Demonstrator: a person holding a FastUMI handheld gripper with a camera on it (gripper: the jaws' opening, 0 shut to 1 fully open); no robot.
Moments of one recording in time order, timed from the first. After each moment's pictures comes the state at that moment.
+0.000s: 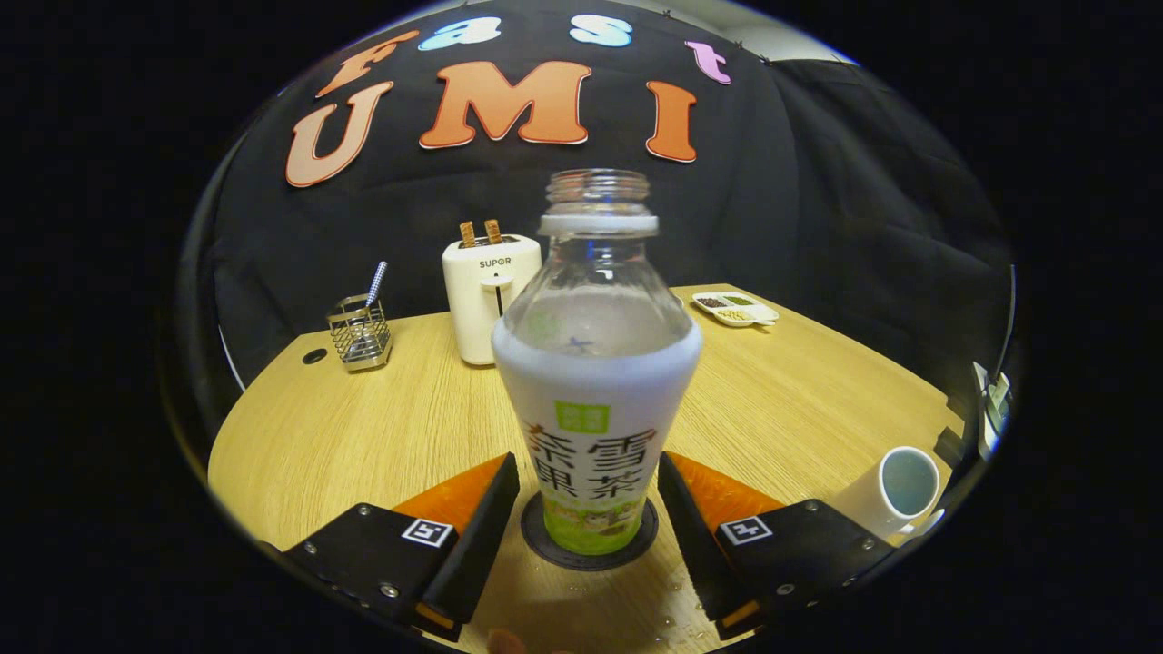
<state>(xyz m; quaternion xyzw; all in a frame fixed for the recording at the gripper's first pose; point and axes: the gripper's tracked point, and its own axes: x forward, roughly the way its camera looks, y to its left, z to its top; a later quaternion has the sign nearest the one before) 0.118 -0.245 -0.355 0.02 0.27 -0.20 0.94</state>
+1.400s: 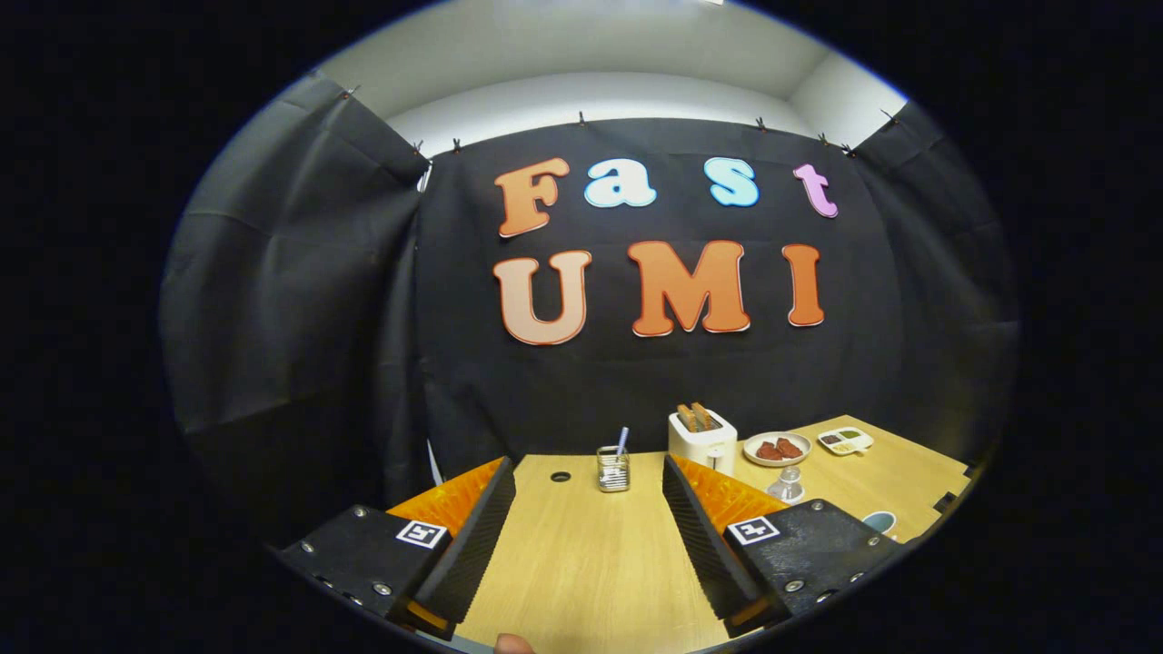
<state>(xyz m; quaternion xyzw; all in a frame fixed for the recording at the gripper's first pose) 0.007 0.025 -0.056 0.04 0.06 0.03 1.00</state>
